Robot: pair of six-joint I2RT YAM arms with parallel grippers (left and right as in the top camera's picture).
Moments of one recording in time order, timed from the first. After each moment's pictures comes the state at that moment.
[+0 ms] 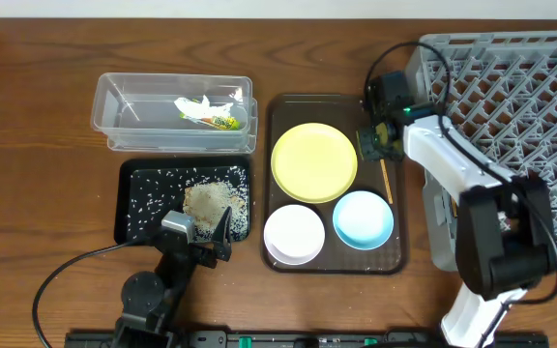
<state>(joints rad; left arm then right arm) -0.24 0.01 0.02 -0.08 0.10 -0.14 0.28 1.94 1.31 -0.64 0.07 0.11</state>
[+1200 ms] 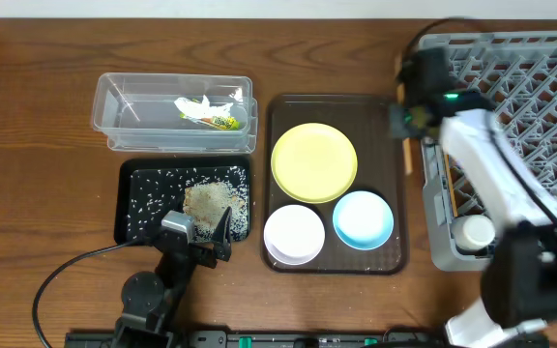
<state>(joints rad) -0.24 0.01 0.02 -0.08 0.10 -0.14 0.15 1.75 1.40 -0.74 0.08 0.11</state>
